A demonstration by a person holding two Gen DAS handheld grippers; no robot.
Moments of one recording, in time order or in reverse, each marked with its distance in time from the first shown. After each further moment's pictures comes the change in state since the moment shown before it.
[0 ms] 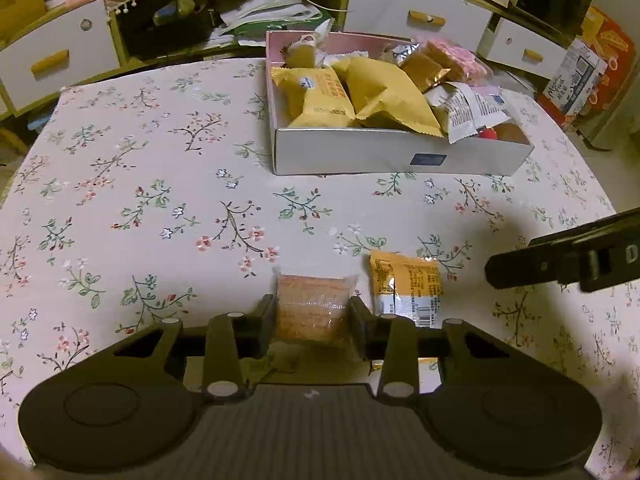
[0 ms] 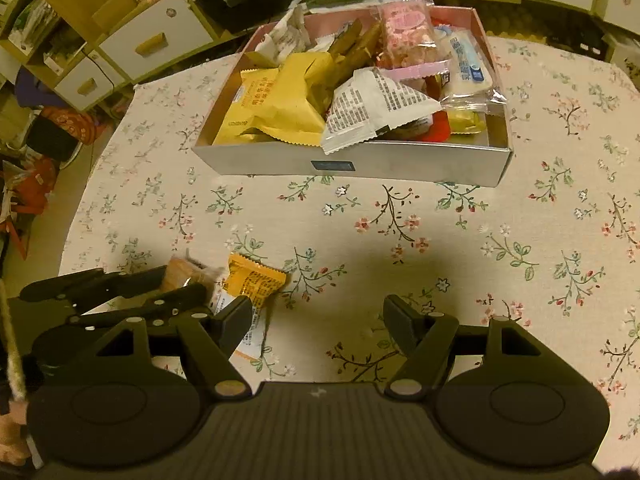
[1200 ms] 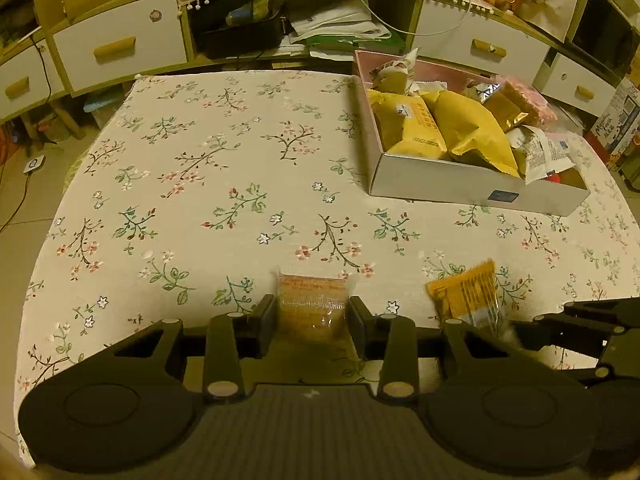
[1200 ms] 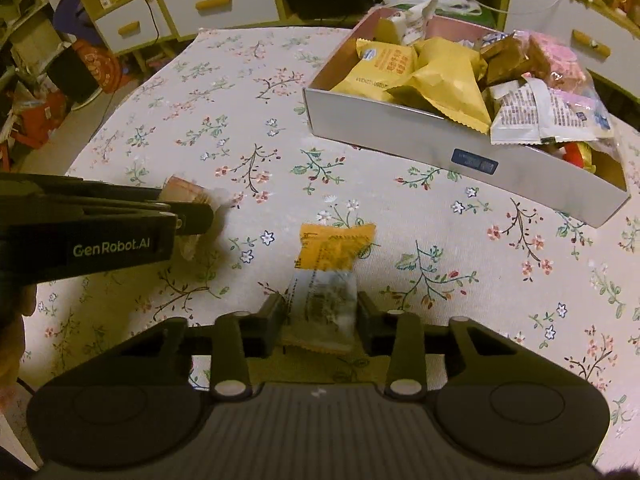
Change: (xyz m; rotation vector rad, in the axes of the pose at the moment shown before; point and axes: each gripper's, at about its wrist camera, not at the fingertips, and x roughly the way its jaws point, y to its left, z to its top) left arm -0.012 0.038 0.003 -0.113 -0.031 0.113; right arm 0.049 0.080 -0.031 -0.254 -0.073 -0.071
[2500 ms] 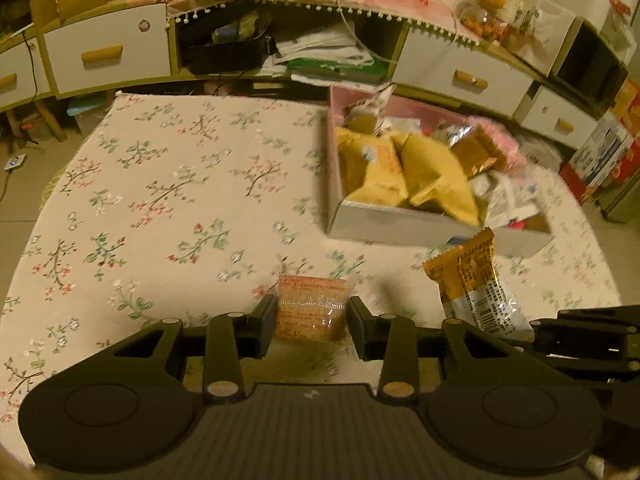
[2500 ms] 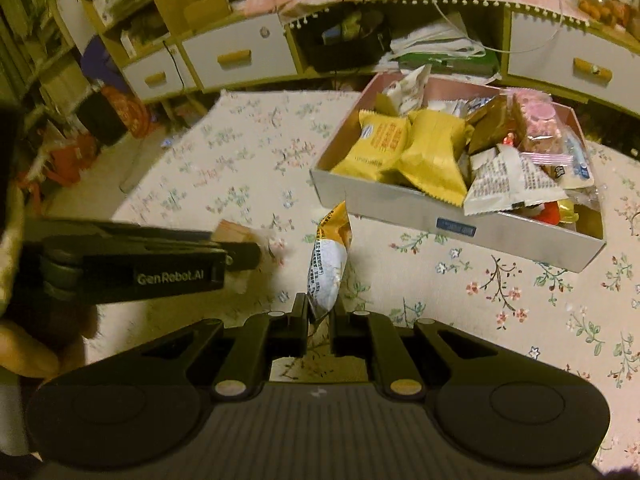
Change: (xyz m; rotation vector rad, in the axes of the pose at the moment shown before) left arm -0.012 -0.010 0.021 -0.065 -0.058 -0.096; right arm -0.045 -0.022 0.016 0.038 -0.131 0.123
